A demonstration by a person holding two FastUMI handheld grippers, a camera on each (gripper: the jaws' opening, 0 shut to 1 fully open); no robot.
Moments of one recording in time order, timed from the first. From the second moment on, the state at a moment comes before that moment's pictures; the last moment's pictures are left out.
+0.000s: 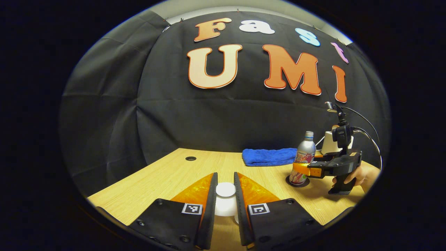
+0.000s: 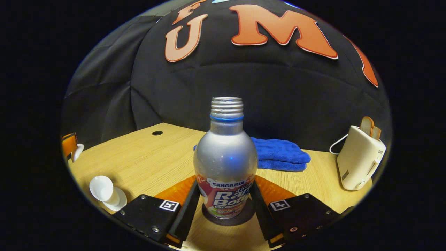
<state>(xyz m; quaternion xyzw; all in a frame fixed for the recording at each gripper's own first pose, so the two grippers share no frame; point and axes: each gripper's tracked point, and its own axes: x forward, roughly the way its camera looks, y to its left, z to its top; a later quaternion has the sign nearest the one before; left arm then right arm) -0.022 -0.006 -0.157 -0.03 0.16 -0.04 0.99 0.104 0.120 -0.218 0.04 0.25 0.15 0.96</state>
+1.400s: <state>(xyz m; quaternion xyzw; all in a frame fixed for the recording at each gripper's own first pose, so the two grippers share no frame) -0.025 -0.080 -0.225 -0.03 0.22 -0.11 0.97 0.020 0.055 -0.149 0.06 0.18 0.12 0.97</state>
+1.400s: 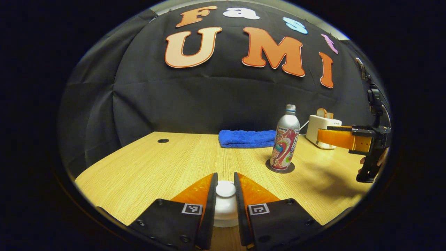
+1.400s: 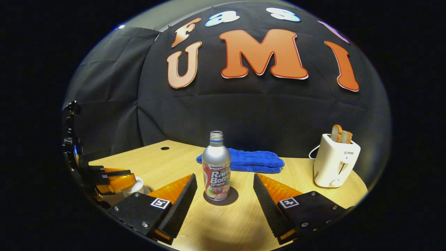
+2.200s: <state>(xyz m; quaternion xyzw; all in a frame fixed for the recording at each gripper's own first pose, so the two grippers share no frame) -0.007 -0.088 -0.096 -0.02 0.06 -0.10 0.99 -0.003 0.026 -0.081 0.04 0.08 0.06 0.99</state>
